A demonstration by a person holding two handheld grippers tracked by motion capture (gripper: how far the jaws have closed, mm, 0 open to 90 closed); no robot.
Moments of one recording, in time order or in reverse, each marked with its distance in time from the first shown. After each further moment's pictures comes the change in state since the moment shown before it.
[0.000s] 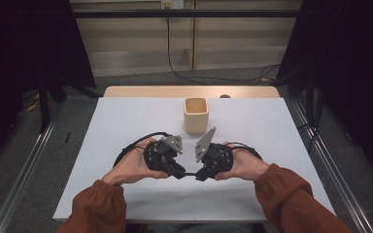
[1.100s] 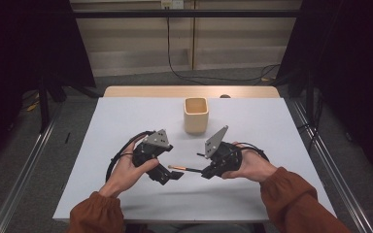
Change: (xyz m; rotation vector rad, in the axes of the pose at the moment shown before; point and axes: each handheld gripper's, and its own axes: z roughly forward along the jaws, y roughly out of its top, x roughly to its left) left arm -0.005 -0.026 -0.014 -0.255 0.192 -0.105; right arm -0.004 -0.025 -0.008 -0.065 -0.036 0.051
